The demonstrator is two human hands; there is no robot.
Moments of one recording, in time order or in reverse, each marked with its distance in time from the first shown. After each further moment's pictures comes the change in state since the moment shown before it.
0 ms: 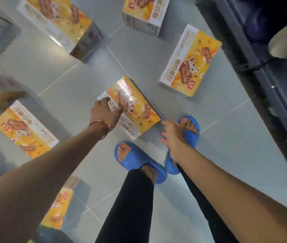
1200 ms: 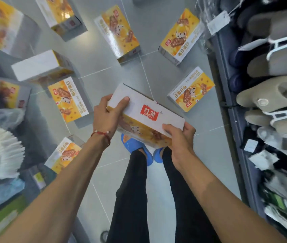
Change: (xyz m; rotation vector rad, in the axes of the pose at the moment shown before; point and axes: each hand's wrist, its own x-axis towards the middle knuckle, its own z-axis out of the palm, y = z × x) left_hand -0.221 0.032 -0.157 -0.767 0.234 -0.089; right_hand -0.259 -0.058 -0.047 0.088 -0.085 -0.250
